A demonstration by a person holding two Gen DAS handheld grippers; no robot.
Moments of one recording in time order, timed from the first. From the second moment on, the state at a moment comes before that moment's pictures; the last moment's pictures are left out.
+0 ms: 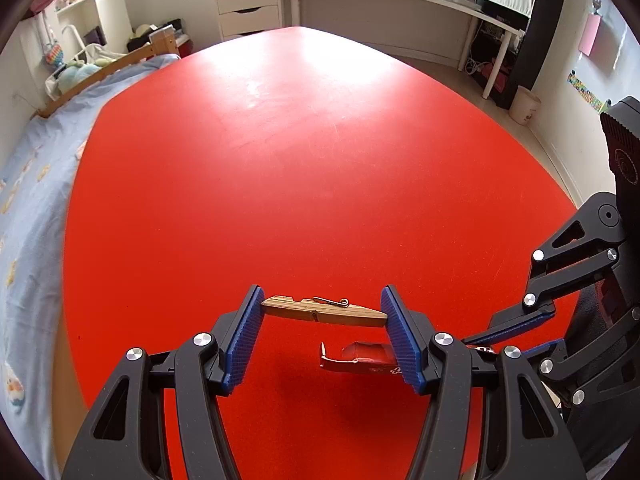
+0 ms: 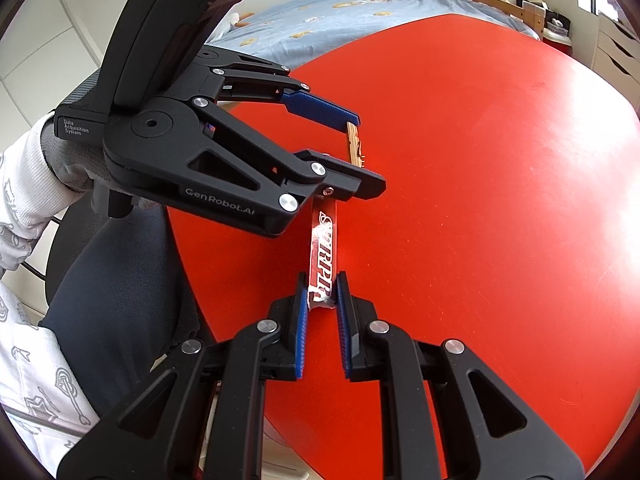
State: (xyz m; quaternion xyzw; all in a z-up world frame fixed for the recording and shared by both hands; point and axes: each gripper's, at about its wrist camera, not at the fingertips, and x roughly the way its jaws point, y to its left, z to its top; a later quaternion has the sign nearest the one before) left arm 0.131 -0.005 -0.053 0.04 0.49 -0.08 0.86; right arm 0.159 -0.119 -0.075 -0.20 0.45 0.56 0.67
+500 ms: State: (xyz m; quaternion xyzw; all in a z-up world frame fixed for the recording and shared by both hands) left arm 0.064 -0.018 0.014 0.02 0.45 -0.08 0.89; right arm 0.106 -0.165 -0.007 -0.19 0.41 0.52 0.72
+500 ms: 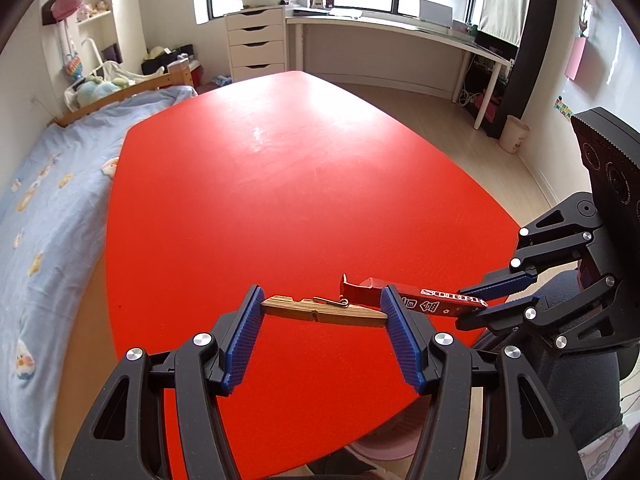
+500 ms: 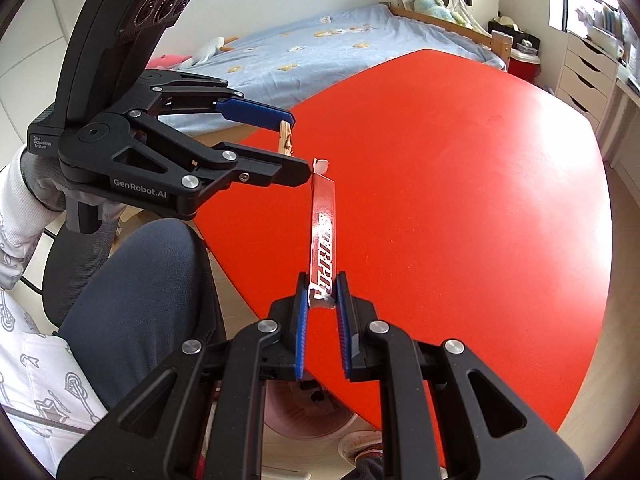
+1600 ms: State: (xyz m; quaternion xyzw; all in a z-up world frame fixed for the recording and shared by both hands) left arm -0.036 -0.063 -0.009 0.00 0.46 -0.12 0.88; right arm -0.001 -0.236 -0.022 -0.18 0.44 0.48 0.74
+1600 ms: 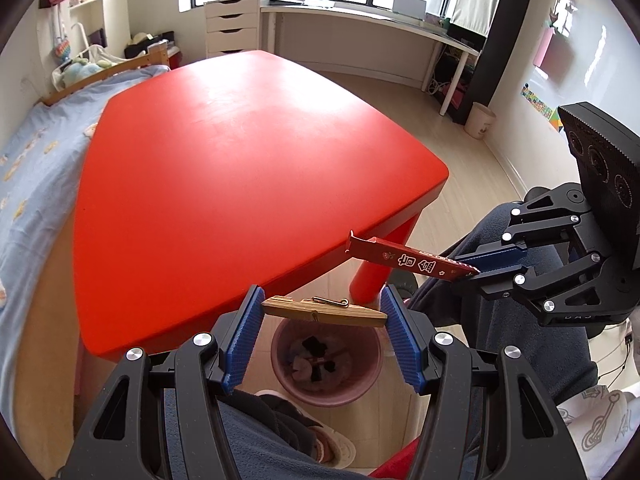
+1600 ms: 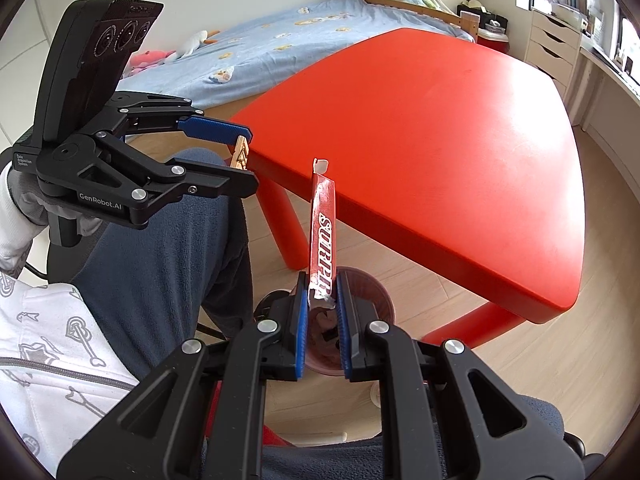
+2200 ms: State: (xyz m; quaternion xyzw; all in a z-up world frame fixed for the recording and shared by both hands) left arm -0.039 -0.053 -0.017 -0.03 0.46 -0.10 0.88; right arm 0.017 -0.244 -0.028 -0.14 0.44 0.44 0.77
